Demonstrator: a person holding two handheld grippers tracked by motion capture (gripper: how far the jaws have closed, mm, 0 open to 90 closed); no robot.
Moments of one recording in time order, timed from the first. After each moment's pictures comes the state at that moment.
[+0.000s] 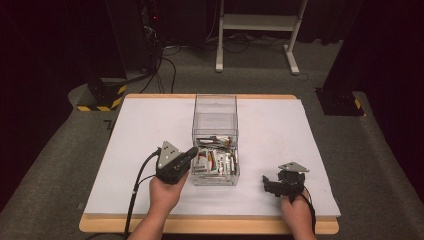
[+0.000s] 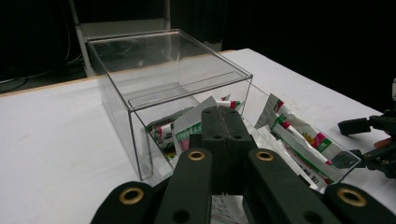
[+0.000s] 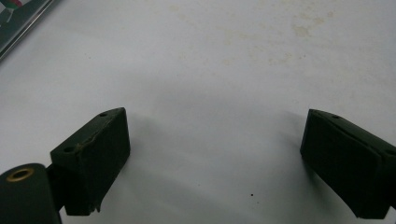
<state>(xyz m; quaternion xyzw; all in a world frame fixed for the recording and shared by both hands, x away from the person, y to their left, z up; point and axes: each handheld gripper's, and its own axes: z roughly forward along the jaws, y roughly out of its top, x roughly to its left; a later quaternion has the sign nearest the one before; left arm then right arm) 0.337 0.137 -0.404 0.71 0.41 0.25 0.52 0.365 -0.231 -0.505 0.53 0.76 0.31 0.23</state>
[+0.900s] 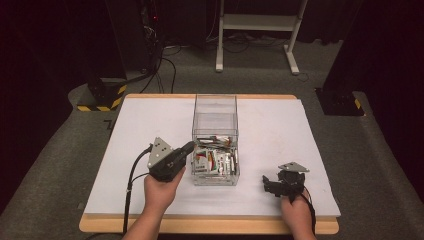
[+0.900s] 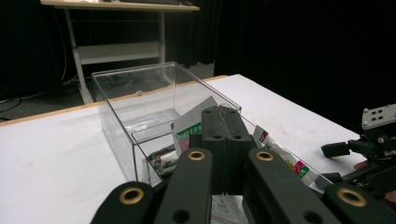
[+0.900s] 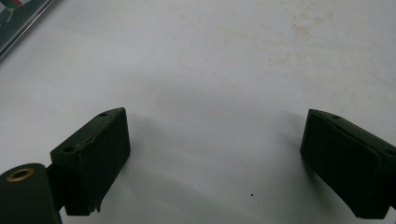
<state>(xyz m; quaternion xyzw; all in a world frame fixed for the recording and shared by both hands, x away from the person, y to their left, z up) 0.329 0.148 -0.378 0.68 0.39 0.26 0.56 0.365 -0.231 -0.505 0.53 0.76 0.31 0.23</state>
